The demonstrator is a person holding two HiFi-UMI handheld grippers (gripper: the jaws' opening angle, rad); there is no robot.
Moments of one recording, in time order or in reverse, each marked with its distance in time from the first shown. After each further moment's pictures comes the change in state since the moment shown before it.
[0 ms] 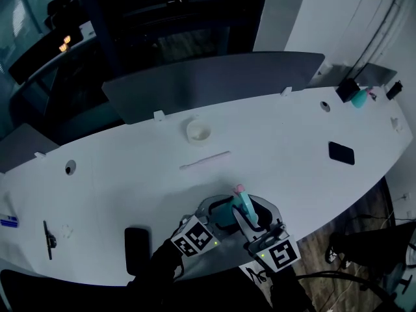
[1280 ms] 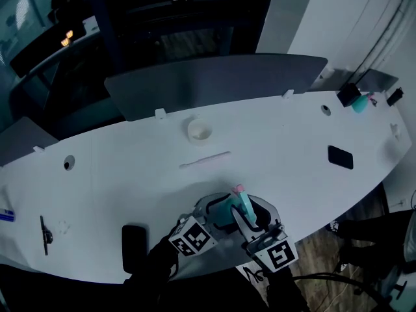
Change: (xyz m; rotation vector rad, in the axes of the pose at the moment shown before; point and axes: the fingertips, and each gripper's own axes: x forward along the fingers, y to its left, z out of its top) left arm -0.002 0.004 -0.002 0.023 -0.027 0.031; right arm 0.002 0.001 -0.001 -0.015 -0.009 0.018
